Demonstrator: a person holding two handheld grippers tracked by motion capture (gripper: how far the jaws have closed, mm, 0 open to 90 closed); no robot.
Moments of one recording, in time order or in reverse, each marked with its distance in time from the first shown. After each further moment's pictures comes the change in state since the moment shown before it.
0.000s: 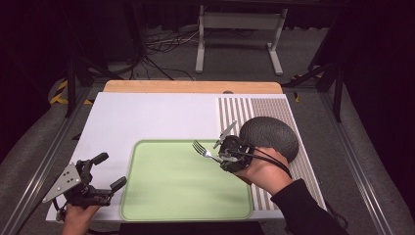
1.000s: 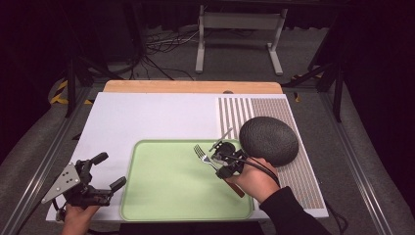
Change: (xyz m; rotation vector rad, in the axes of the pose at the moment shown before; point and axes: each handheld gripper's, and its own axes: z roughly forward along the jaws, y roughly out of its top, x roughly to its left) left arm 0.000 0.001 -0.001 -0.006 0.000 0.004; right arm 0.007 -0.002 0.042 0.059 0.023 0.245
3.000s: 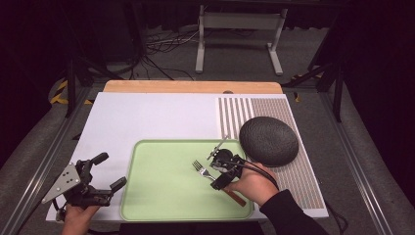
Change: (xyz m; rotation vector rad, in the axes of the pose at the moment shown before) left arm -0.001 0.000 0.000 0.000 -0.004 -0.002; right arm 0.002 -0.007 0.018 -0.007 0.067 -0.131
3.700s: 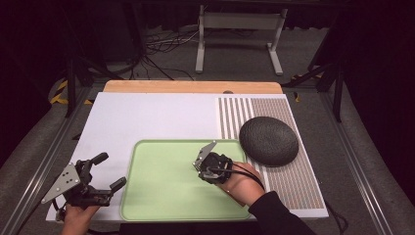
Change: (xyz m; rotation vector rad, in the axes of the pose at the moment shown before) left arm 0.000 0.000 -0.001 -0.001 -0.002 0.002; right arm 0.023 0.018 0.008 -0.185 -0.015 -0.269
